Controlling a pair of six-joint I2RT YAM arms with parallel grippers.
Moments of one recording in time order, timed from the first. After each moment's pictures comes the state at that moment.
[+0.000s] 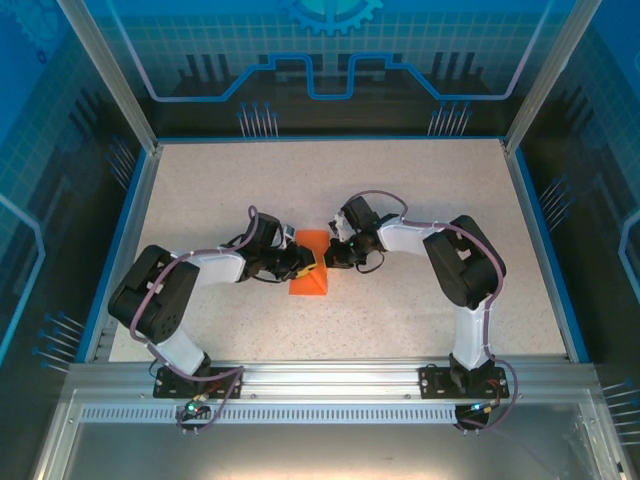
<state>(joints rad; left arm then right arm) -0.41 1.66 0.71 0.09 0.61 -1.03 0.57 1.97 1.17 -0.34 -0.53 0.49</state>
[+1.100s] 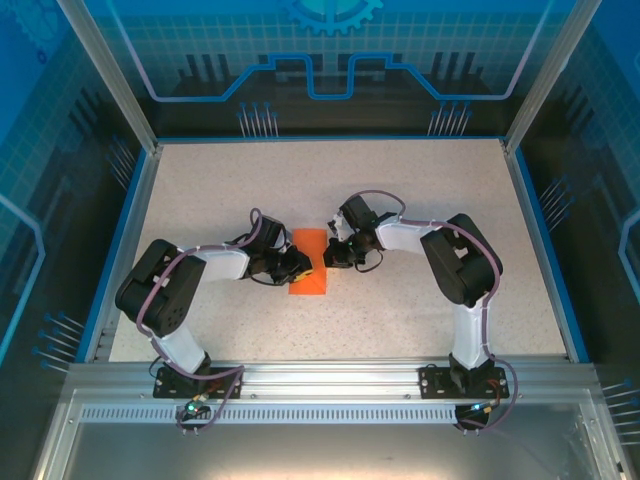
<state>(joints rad) -0.42 1.71 0.74 -0.01 0.54 -1.00 0.57 2.00 1.19 -0.36 -0.53 0.49</state>
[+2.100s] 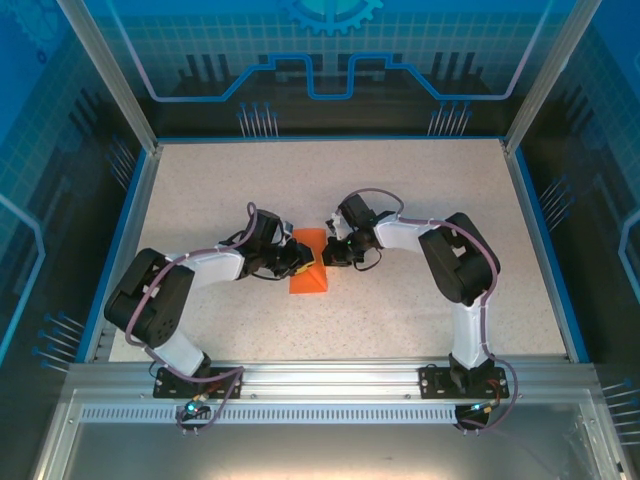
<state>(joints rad) -0.42 1.62 0.74 0.02 0.56 -1.01 0.57 2.02 1.22 -0.37 -0.52 0.47</state>
